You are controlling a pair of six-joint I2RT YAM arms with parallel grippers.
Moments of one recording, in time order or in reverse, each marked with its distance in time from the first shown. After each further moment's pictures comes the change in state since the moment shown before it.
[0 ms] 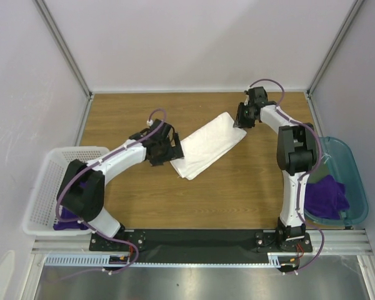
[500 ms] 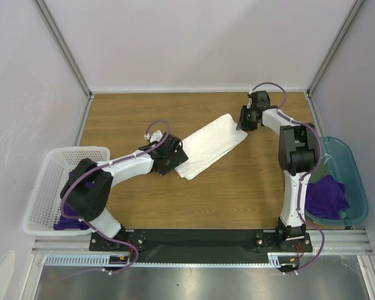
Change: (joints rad) left arm -0.122 0.022 -0.157 0.205 -0.181 -0.417; right arm -0.027 0.013 -0.065 0.084 0.007 -0.016
